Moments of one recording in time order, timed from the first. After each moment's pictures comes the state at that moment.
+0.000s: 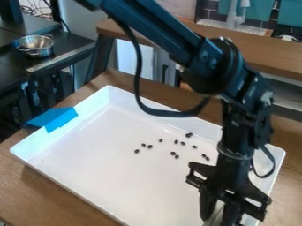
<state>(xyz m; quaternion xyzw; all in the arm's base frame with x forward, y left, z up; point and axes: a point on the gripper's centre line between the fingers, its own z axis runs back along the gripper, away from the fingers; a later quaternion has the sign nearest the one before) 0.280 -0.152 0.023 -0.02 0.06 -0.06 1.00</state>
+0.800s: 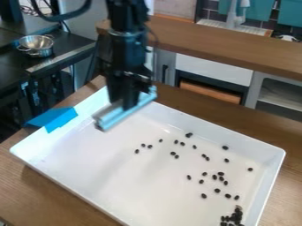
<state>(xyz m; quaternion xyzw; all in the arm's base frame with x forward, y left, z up) 0.330 0.039 0.107 -0.01 0.03 -0.05 1.00</state>
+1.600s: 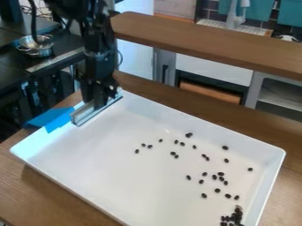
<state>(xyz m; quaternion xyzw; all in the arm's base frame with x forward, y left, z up) 0.379 0.132 0.037 0.06 -0.01 -0.03 1.00</state>
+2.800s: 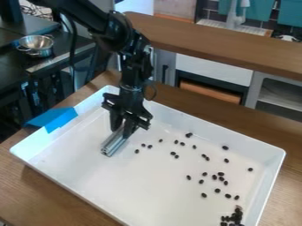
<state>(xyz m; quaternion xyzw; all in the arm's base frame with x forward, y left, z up) 0.379 0.050 0.001 0.06 0.00 0.00 1.00</state>
